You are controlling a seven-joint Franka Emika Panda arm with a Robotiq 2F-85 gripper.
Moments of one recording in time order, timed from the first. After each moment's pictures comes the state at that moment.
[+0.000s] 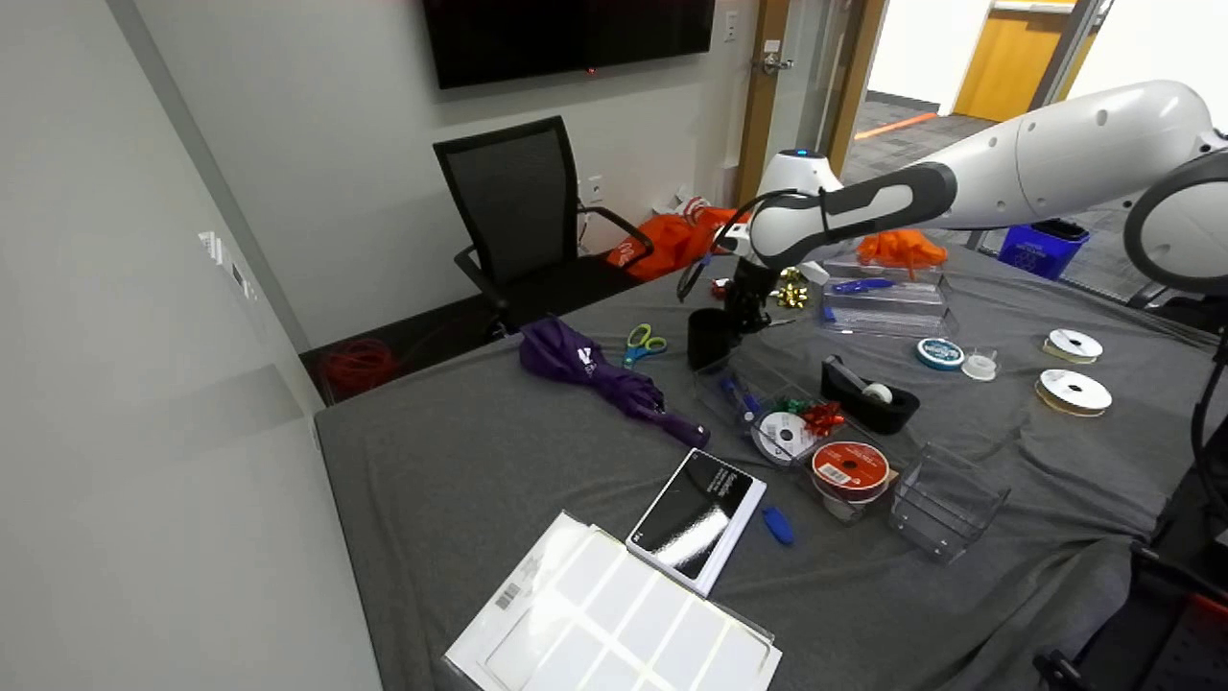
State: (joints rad) arm -0.12 1.10 0.14 -1.06 0.02 2.27 -1.36
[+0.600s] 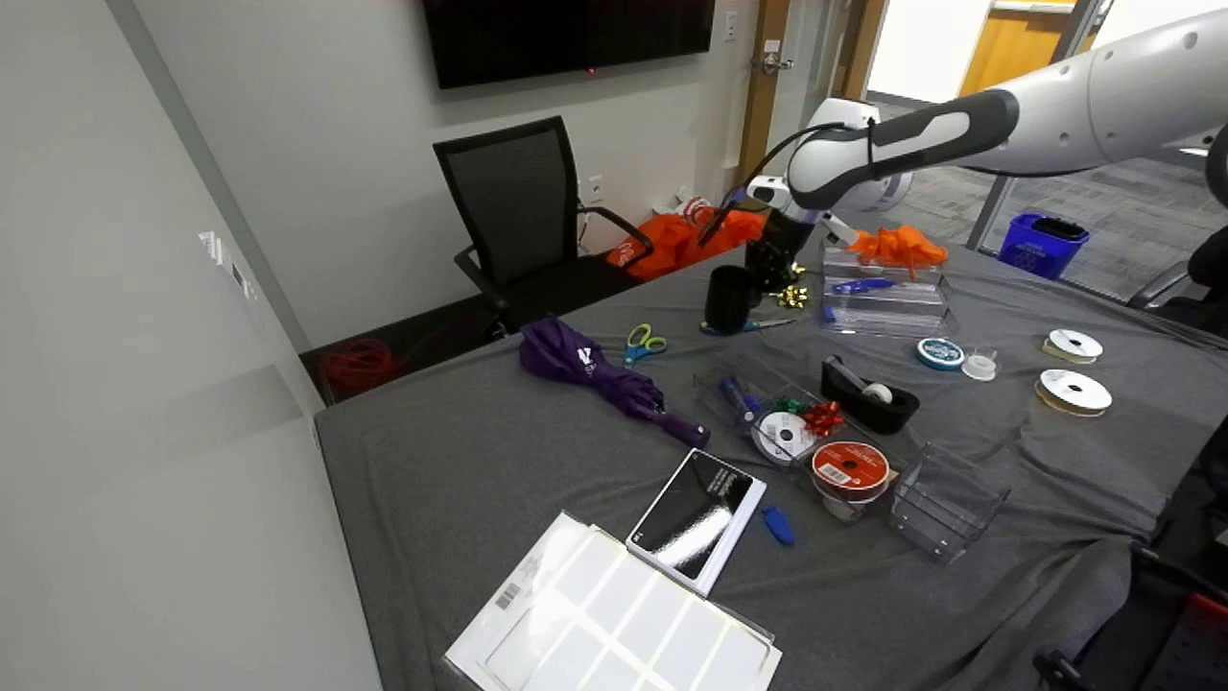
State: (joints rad) arm -0.24 0.94 0.21 -1.19 0.10 2.27 -1.54
